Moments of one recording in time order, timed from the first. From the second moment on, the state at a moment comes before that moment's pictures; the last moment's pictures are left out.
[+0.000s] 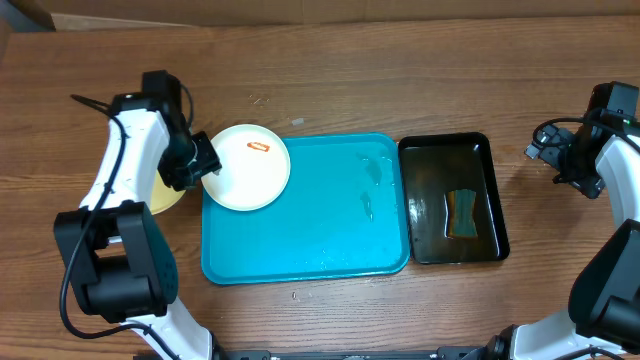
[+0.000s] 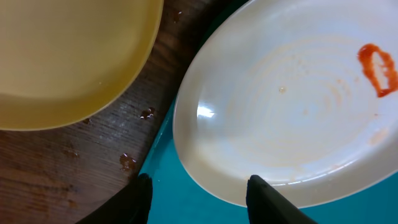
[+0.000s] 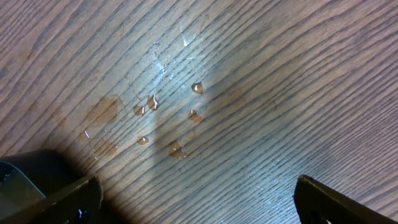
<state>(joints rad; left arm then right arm) 0.11 1.90 1.46 -1.13 0.07 -0.41 -0.35 1.75 1.28 -0.81 0.05 0.33</state>
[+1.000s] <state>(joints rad) 0.07 1.89 1.26 -0.97 0.06 -0.47 -0.35 1.75 1.28 -0.81 0.05 0.33</state>
